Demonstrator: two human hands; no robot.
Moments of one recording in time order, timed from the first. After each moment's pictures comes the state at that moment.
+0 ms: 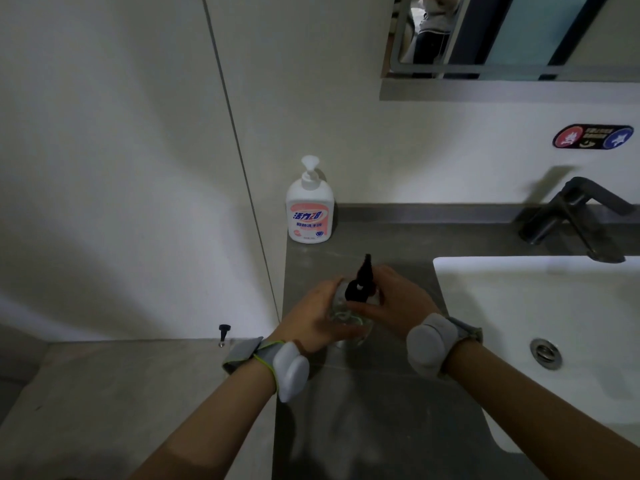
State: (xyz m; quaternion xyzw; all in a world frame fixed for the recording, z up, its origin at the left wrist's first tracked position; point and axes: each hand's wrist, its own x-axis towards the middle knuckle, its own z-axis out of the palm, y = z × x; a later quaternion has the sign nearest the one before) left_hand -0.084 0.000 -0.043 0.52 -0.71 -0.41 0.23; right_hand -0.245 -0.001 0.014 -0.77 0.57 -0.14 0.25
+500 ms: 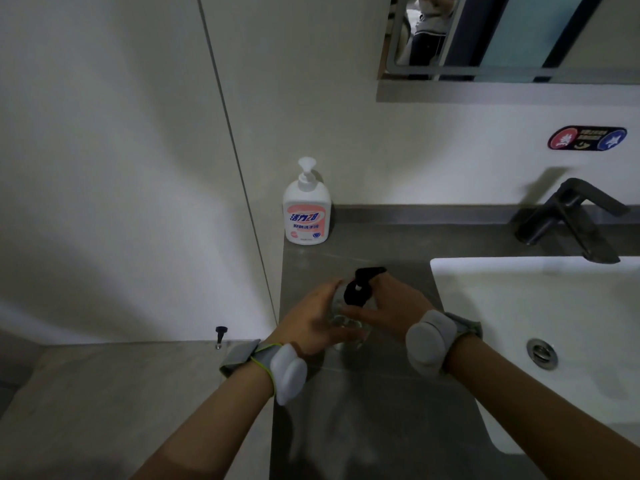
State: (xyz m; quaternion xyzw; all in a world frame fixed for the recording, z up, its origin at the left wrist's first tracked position) left_hand -0.087 0.004 -0.032 0.53 -0.71 -0.42 0.22; right_hand -0.242 -0.005 0.021 -0.76 0.58 -0.07 0.30
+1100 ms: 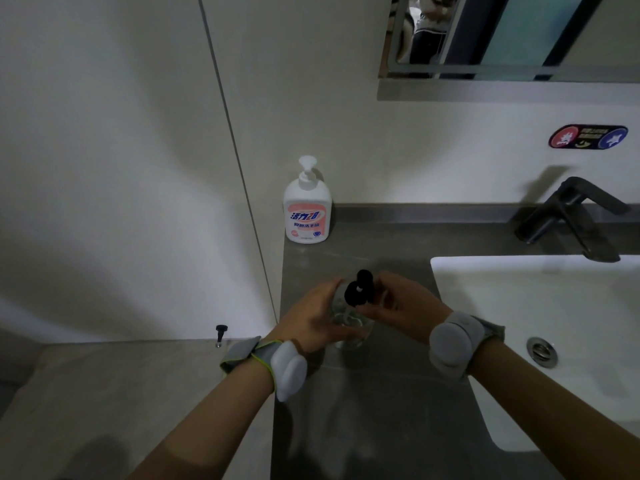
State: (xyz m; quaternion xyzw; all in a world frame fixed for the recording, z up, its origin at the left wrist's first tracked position) left_hand -0.085 0.001 -0.035 0.51 -0.72 -0.42 0.23; right_hand -0.259 0.003 0.030 -0.76 0.55 -0.12 0.34
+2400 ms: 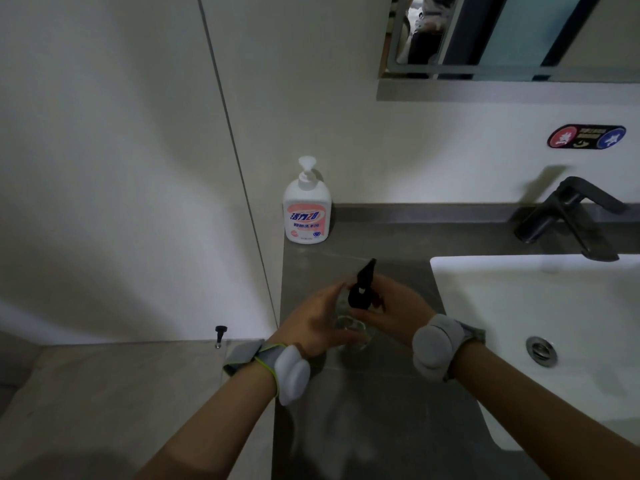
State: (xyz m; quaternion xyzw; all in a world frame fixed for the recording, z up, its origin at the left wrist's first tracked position) left_hand -0.087 0.001 -0.046 0.52 -0.71 -0.43 0.21; right_hand -0.248 0.001 0.014 -0.75 0.56 -0.13 0.33
